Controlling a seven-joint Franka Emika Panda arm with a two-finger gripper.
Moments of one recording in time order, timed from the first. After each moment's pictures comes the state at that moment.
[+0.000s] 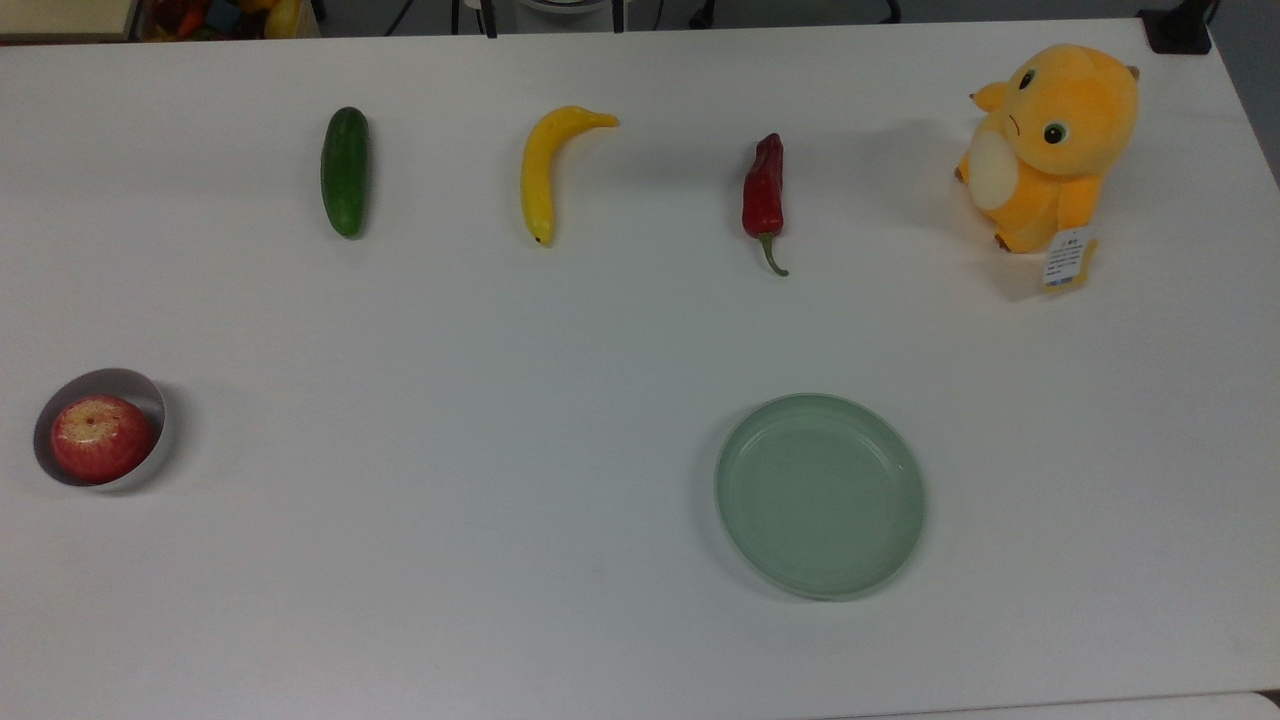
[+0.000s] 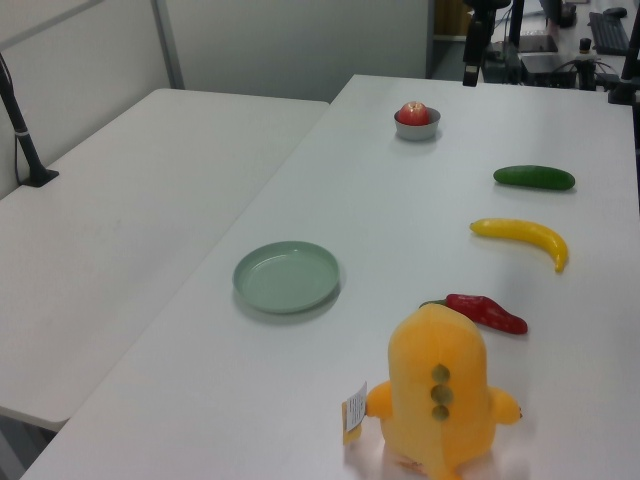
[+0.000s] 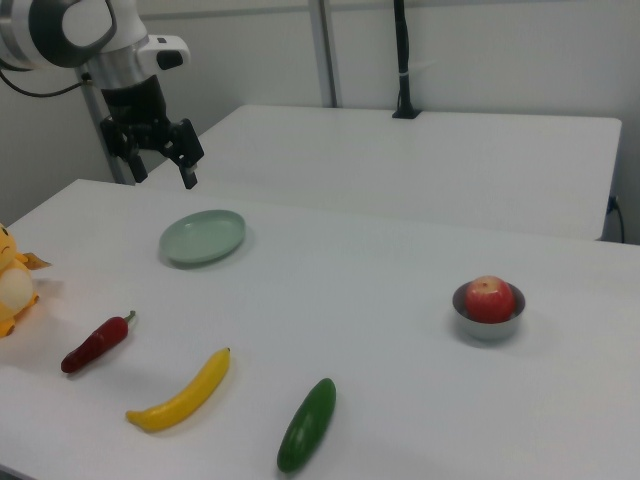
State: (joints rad) arm 0.20 0.00 -0.08 -1.60 0.00 1.68 0.00
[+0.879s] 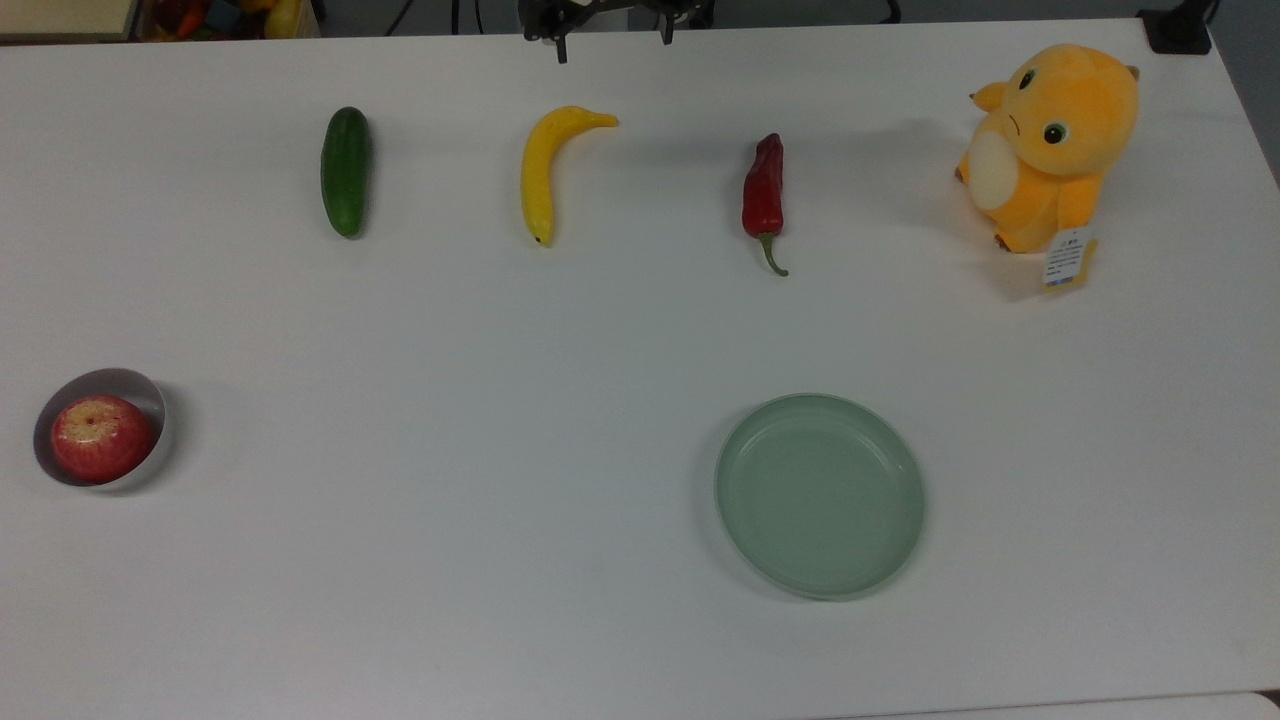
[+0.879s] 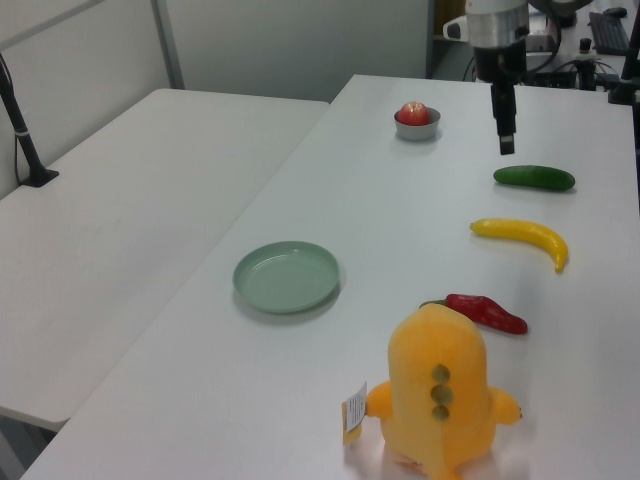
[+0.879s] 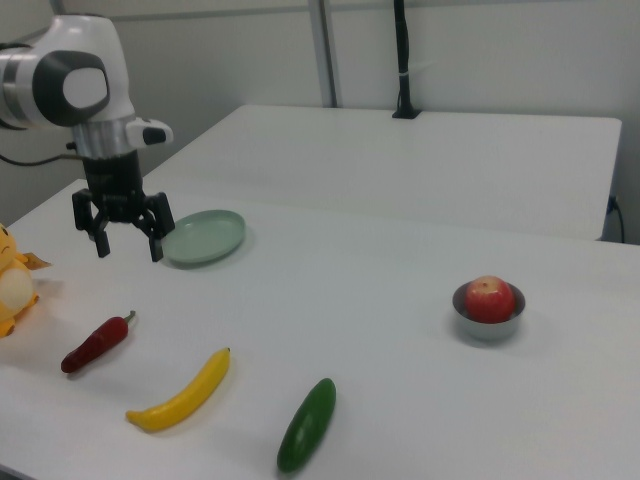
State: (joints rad) arm 0.23 -0.02 -0.02 -1.81 0.00 1.61 -0.07
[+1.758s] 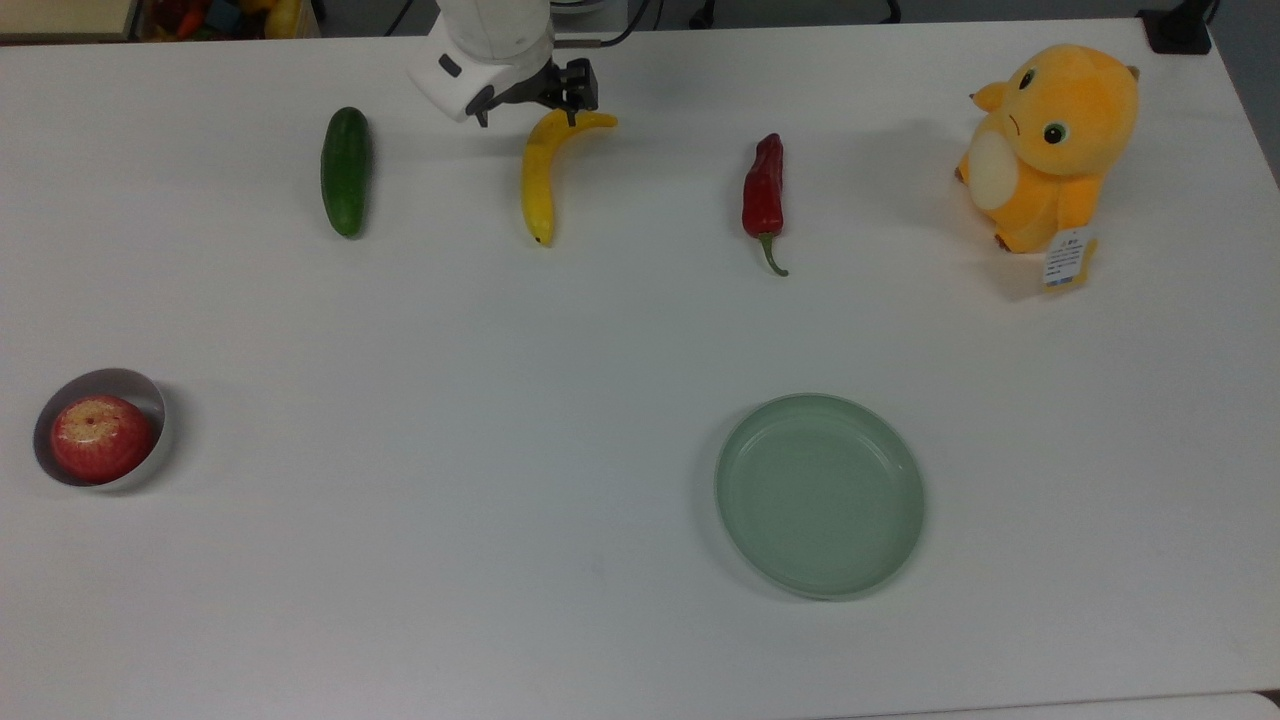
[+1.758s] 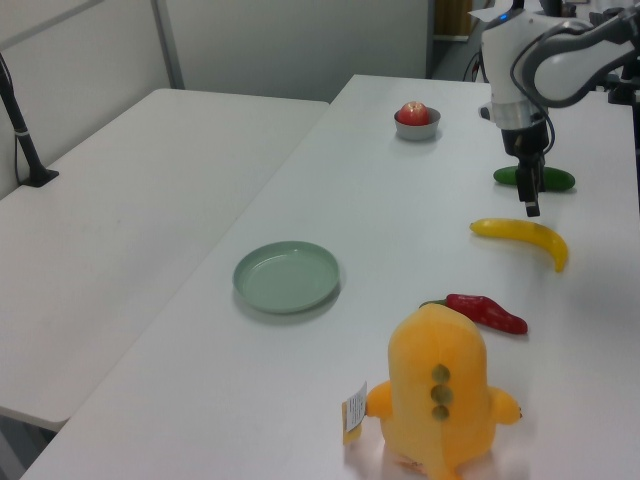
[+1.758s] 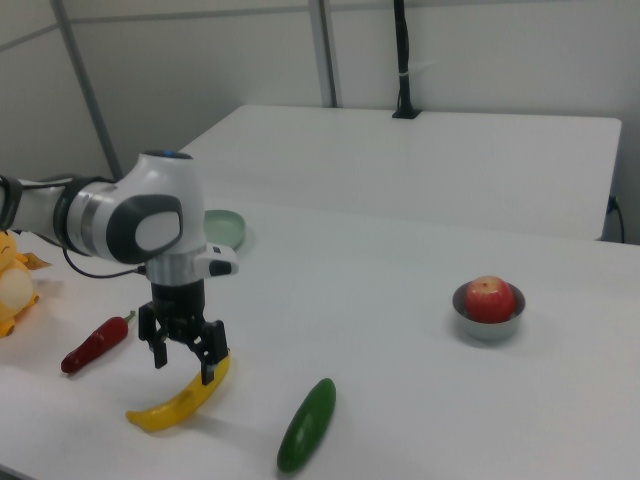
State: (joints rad) arm 0.11 -0.01 -0.09 -2.23 -0.01 1.95 -0.05
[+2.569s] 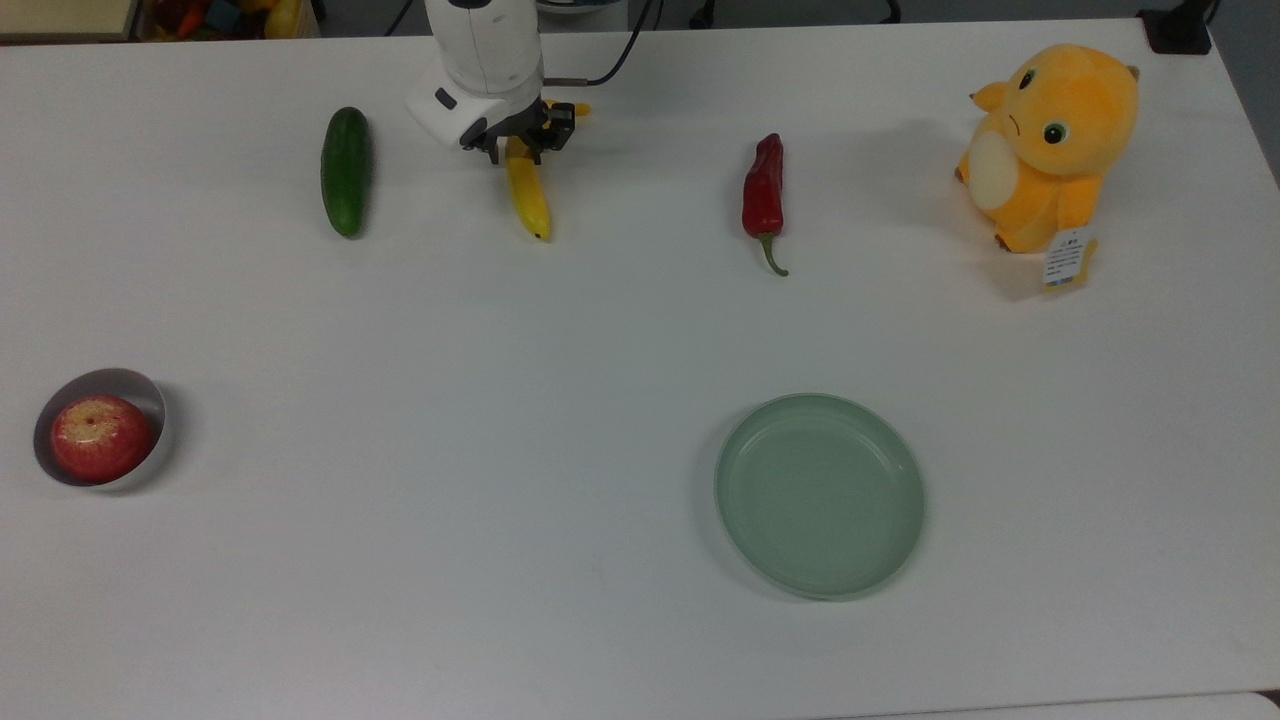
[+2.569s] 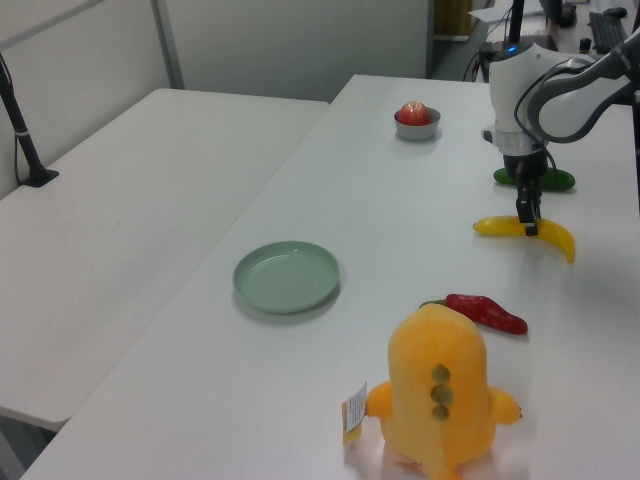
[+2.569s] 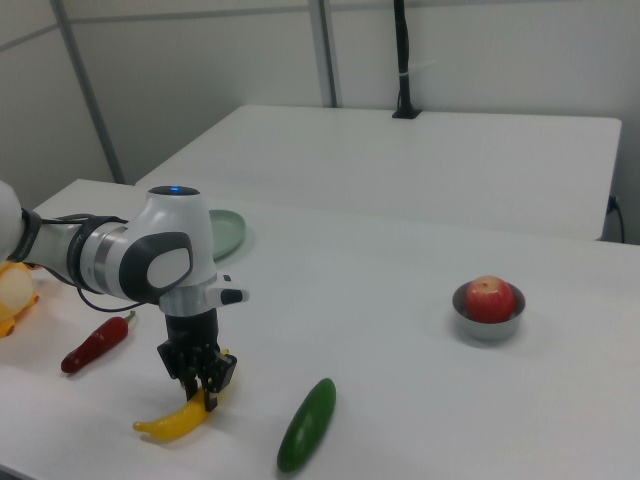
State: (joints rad) arm 0.09 0.04 -0.09 -2.31 -0.05 2.13 -0.05
